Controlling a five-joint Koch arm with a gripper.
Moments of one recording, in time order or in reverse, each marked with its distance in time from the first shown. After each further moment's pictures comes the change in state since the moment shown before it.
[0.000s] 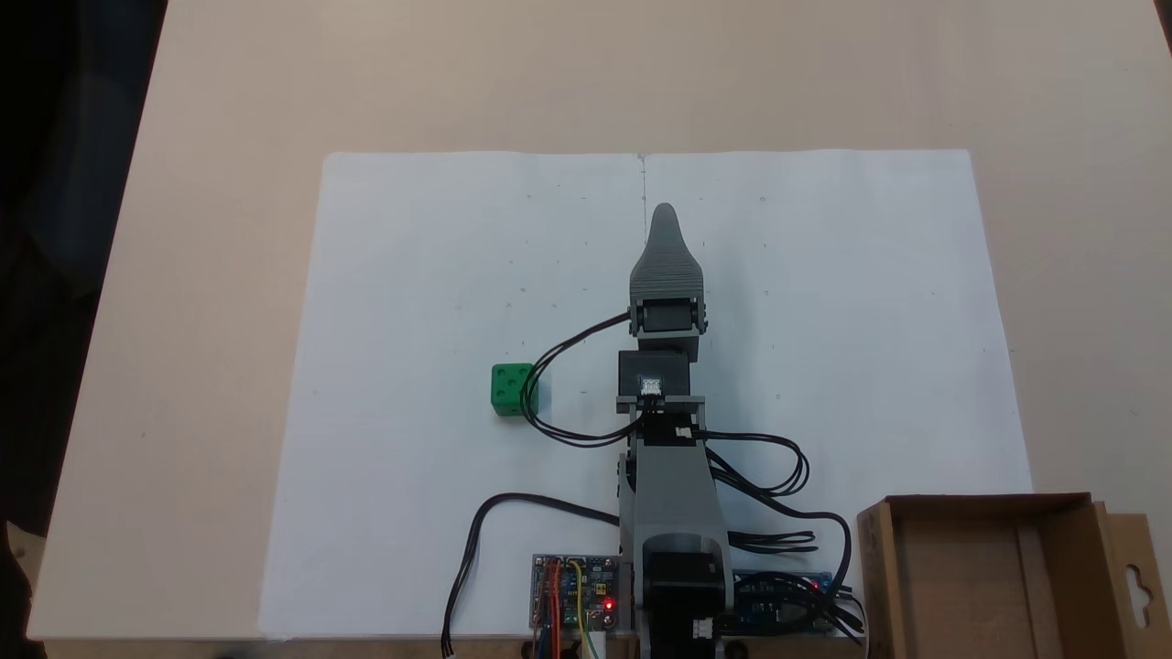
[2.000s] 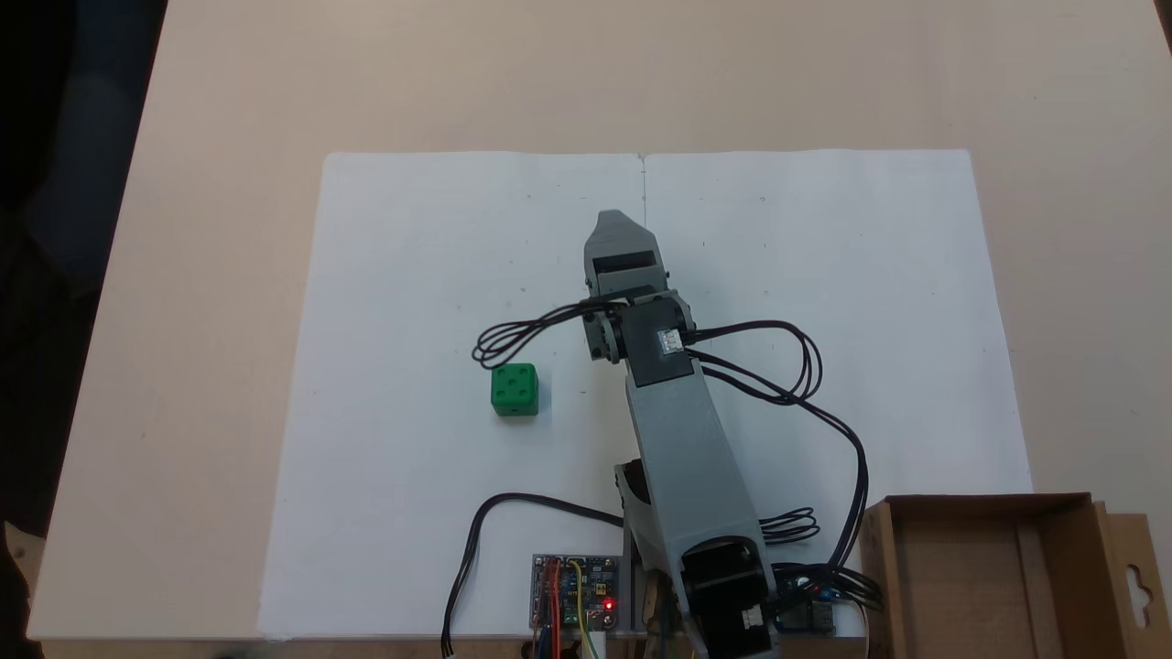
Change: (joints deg) arm -15.4 0.0 -49.0 103.4 10.7
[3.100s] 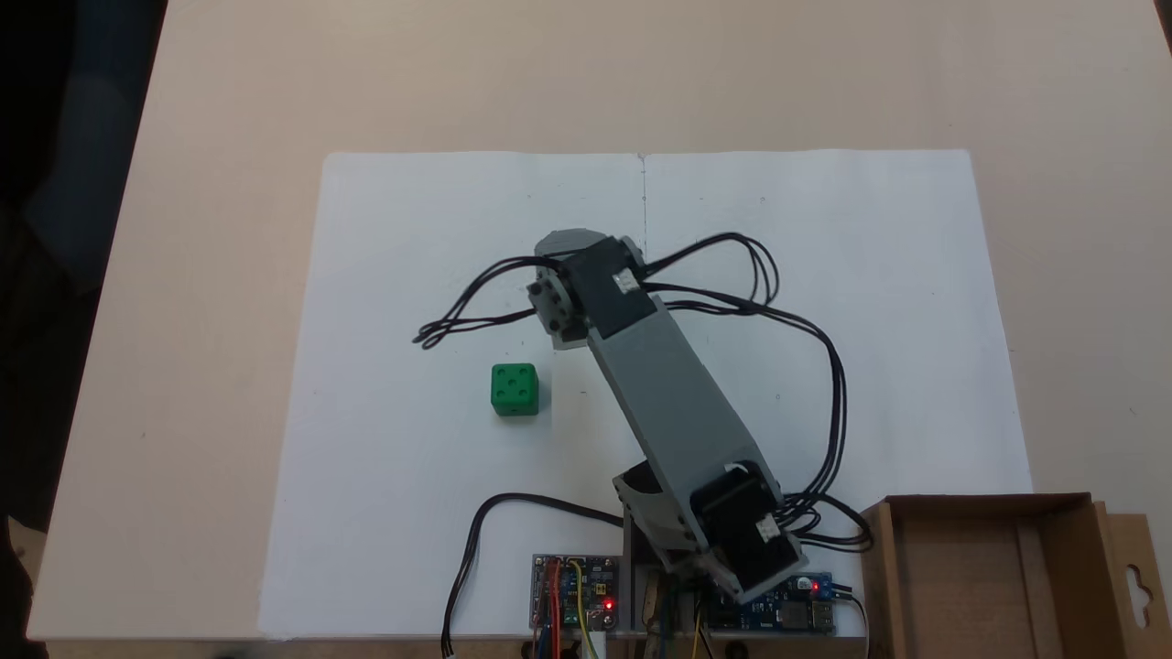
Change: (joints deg) arm -15.9 -14.3 -21.4 25.1 13.0
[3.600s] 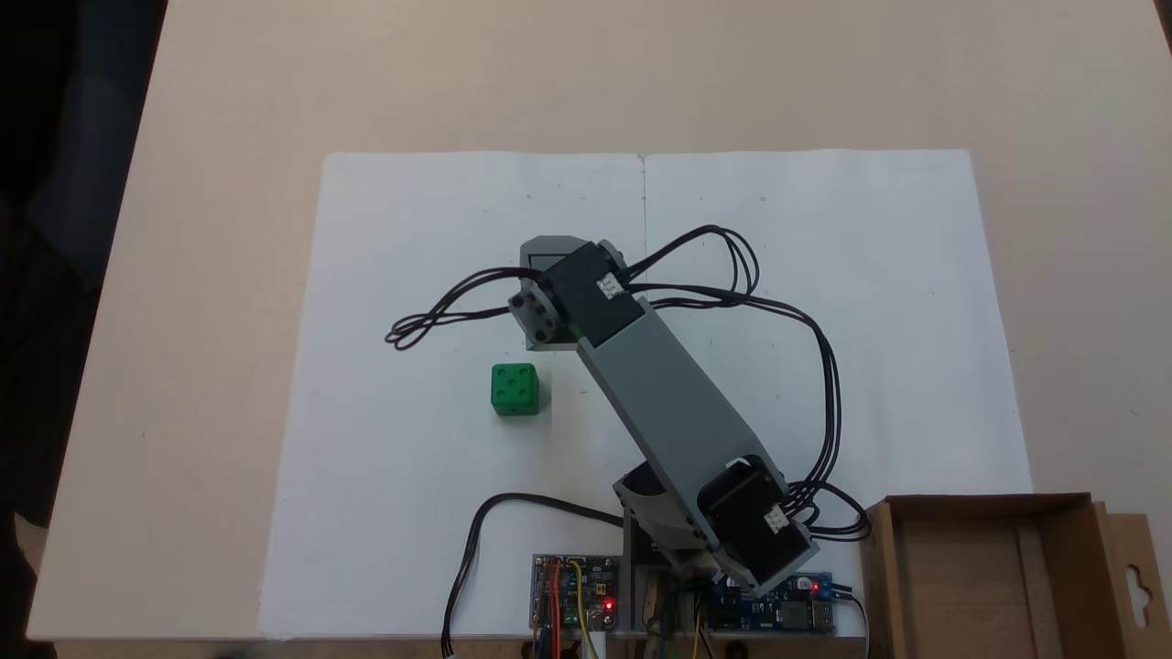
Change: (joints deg) arm -5.6 0.0 -1.8 -0.1 13.1
